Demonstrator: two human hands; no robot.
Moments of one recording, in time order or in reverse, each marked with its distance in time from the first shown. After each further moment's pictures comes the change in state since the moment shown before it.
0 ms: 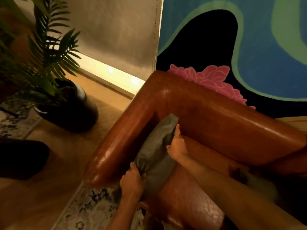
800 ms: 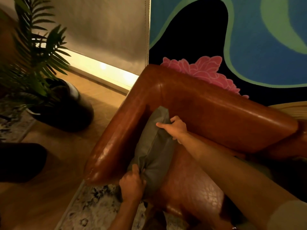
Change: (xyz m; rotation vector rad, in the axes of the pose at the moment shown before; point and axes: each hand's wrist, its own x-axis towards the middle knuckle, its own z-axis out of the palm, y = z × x) left_hand -0.018 -0.022 0.023 0.104 0.129 0.215; right_hand 0.034 -0.015 -0.031 0.332 0.005 0.239
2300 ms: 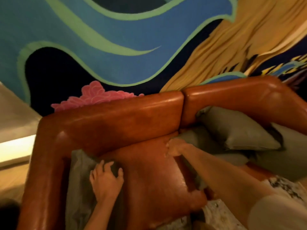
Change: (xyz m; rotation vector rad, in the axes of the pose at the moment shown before) left_hand 0.030 0.181 -0.004 0.118 0.153 0.501; right_hand -0.103 0.240 -0.227 -0.546 -0.068 0.176
